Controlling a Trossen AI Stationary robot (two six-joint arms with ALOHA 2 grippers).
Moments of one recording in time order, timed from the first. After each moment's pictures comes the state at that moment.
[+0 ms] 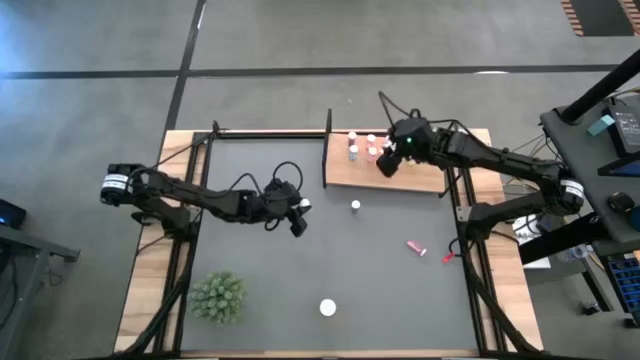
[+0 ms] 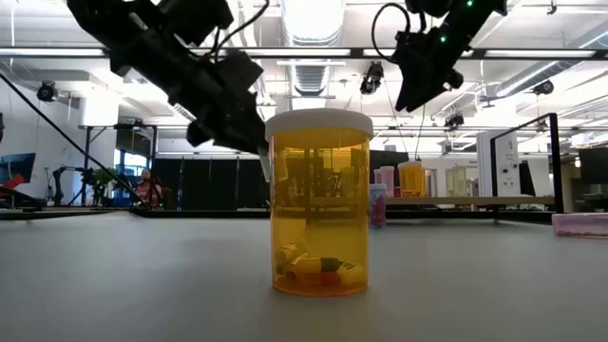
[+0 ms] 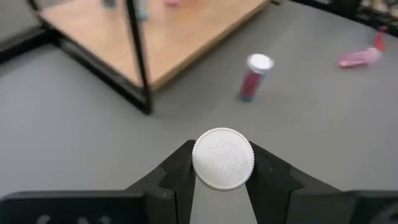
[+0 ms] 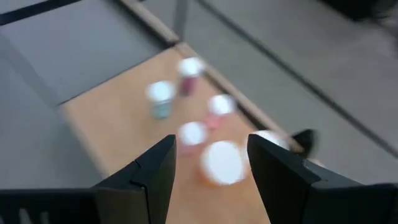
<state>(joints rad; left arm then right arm) -0.01 1.43 0.70 0.15 -0.39 -0.43 -0.45 1.24 1.08 -0.62 0.32 0.12</state>
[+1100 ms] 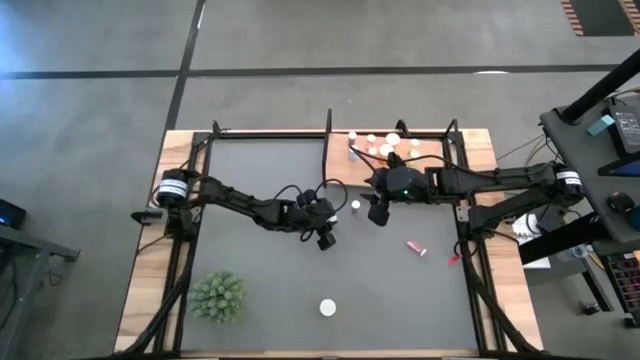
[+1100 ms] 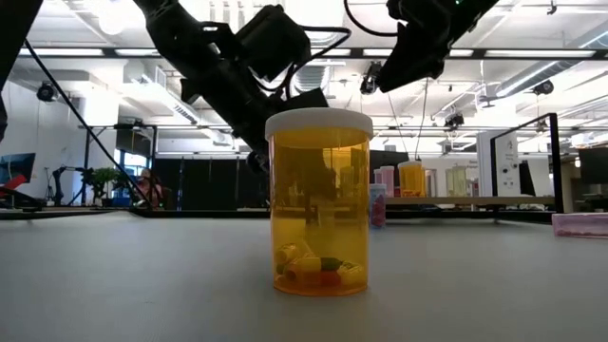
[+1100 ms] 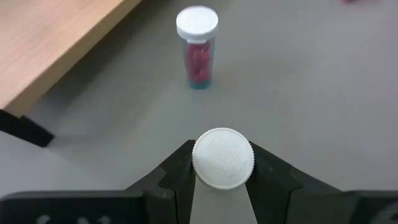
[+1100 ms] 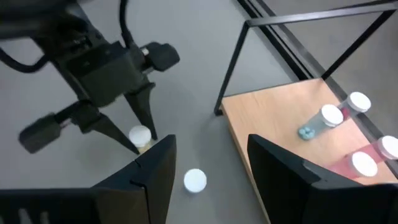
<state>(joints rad) -0.04 1.86 1.03 0.13 -0.32 -0.30 -0.03 1.24 0.98 -0.43 0.29 0.15</state>
